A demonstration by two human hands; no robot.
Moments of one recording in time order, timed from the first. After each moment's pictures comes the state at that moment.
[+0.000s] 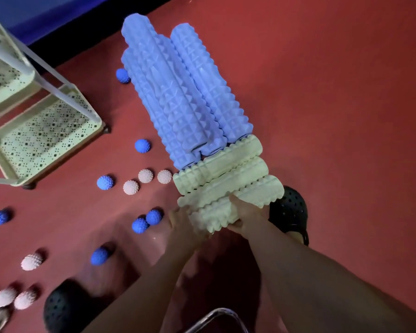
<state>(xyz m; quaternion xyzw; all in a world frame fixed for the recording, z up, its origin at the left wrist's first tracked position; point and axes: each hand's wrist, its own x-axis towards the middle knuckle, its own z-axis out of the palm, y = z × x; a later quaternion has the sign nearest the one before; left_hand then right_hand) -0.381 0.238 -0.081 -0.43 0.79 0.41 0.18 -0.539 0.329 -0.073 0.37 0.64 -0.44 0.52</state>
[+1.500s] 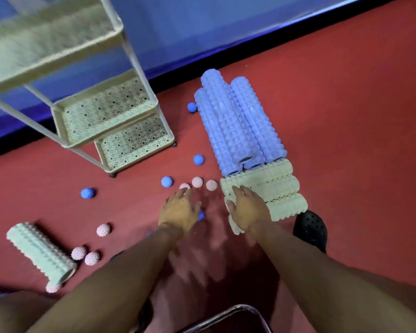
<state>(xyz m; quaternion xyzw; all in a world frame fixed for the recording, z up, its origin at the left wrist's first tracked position) -0.302 0.146 0.086 -0.45 0.85 0.25 0.16 -0.463 0.271 0.079 -0.41 0.86 -0.05 0.29</state>
